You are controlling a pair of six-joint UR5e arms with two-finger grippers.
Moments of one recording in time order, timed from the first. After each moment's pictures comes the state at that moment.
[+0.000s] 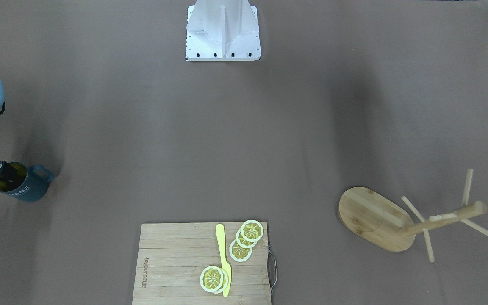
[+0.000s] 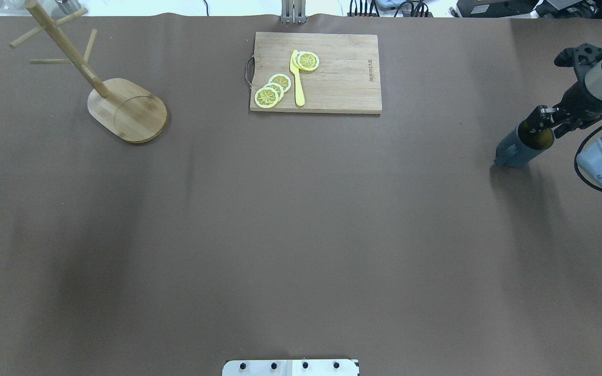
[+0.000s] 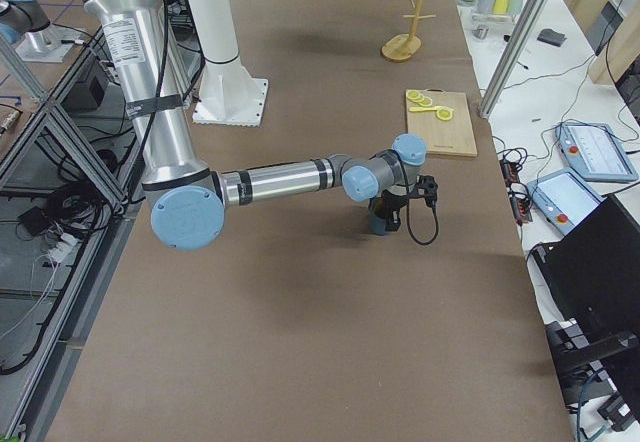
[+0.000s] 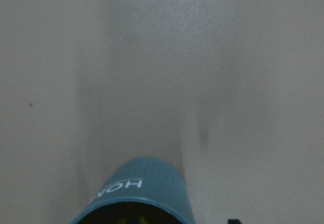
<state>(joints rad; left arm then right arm) -1.40 -1.51 -1.70 -1.96 -2.31 -0.34 1.13 -1.33 1.47 -1.30 2.26 0.56</state>
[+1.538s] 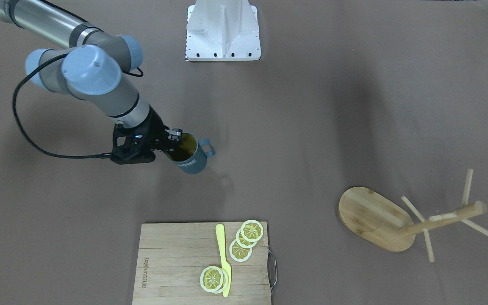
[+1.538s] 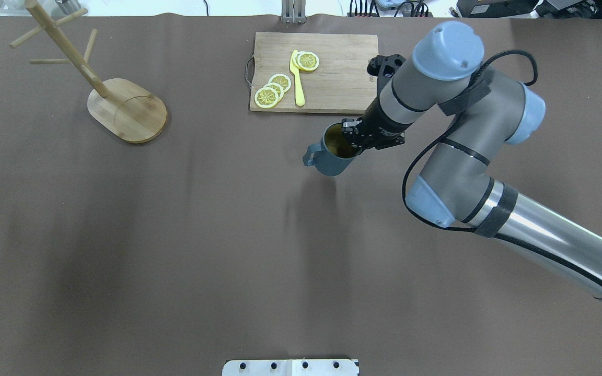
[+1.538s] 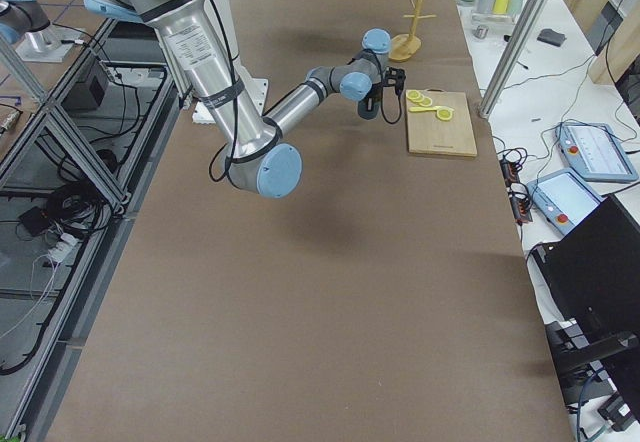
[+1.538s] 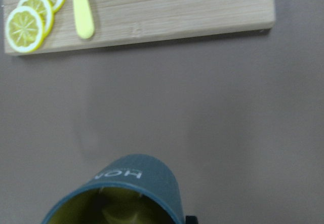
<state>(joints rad) -1.40 -1.52 -1.67 -1.96 -2.32 -0.35 0.71 -0.94 1.59 -1.31 2.11 1.23</state>
